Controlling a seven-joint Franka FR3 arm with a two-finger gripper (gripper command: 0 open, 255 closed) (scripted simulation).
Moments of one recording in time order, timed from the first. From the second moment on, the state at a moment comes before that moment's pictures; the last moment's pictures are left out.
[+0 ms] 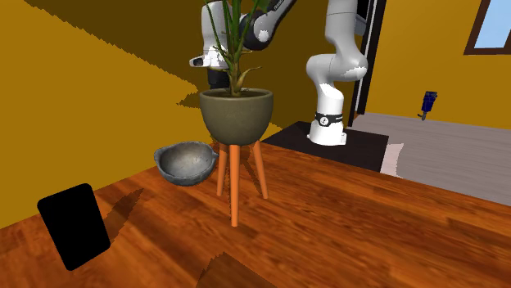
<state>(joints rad) -0.11 0.03 -0.37 -2.29 -0.03 2.31 -0.38</state>
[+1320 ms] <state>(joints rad) -0.07 0.11 -0.33 -2.00 0.00 2.09 -0.31</state>
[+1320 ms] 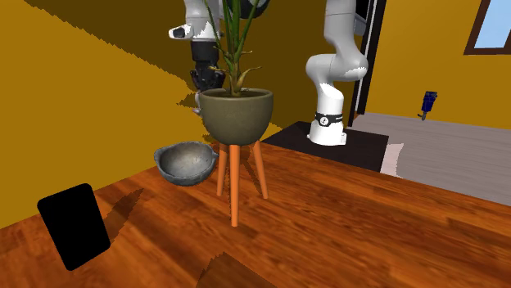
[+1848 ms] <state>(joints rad) -0.05 0.34 -0.29 -1.69 0.07 2.00 -0.27</state>
